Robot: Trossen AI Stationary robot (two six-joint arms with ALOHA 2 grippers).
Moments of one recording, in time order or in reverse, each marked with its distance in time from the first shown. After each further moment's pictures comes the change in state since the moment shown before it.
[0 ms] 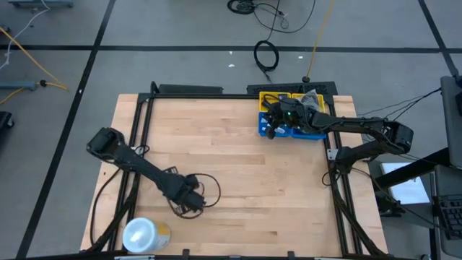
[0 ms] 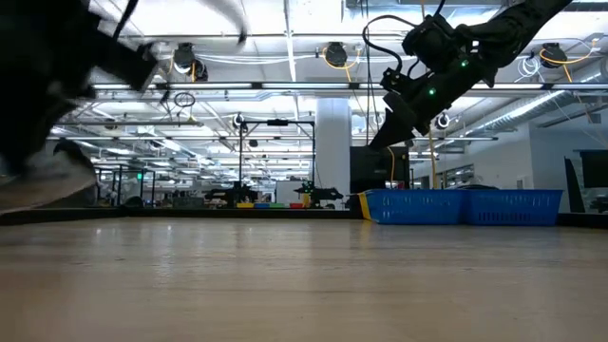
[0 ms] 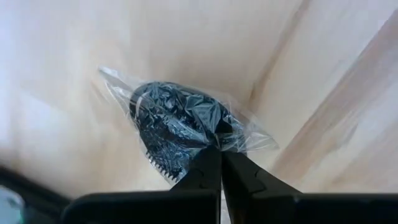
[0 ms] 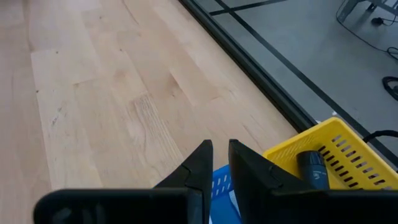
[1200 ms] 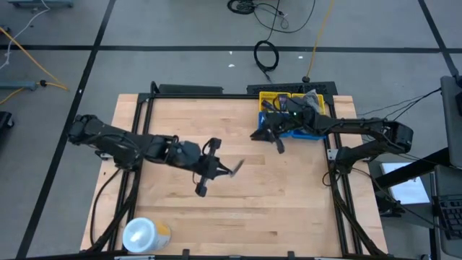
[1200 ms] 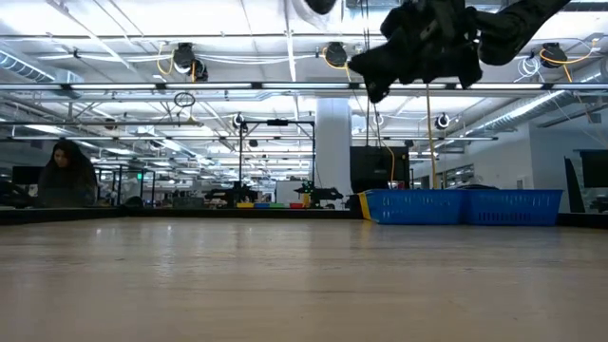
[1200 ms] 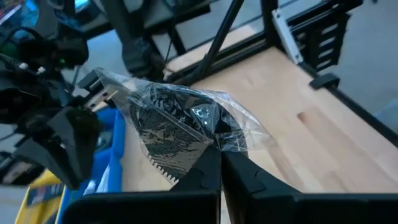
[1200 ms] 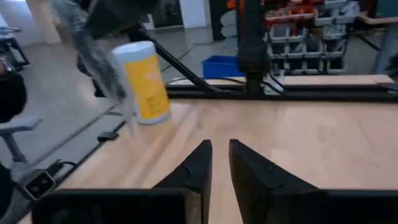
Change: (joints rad) left arm 0.244 -0.325 0.084 0.955 -0.129 1.250; right arm 0.039 0.000 0.000 0.357 -0.826 0.037
